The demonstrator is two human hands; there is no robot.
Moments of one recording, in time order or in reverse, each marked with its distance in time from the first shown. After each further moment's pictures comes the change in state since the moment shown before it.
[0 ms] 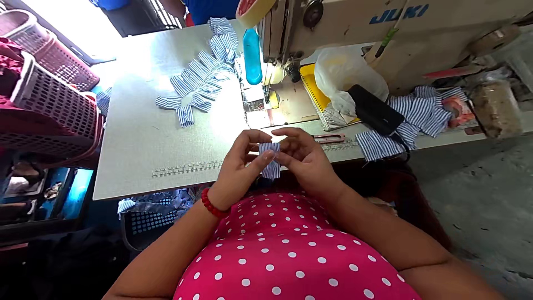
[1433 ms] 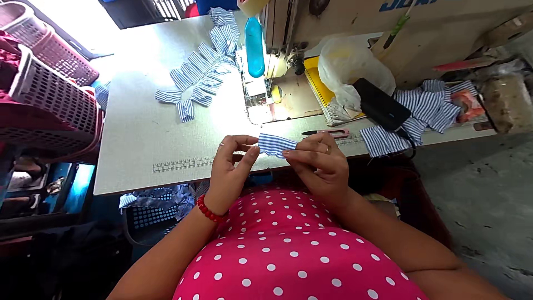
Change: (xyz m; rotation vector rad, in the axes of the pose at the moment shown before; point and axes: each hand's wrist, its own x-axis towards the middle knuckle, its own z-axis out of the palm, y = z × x) left_hand -0.019 -0.007 -0.003 0.140 0.248 -0.011; right_hand -0.017 0.011 -0.018 -0.695 0.126 -0.606
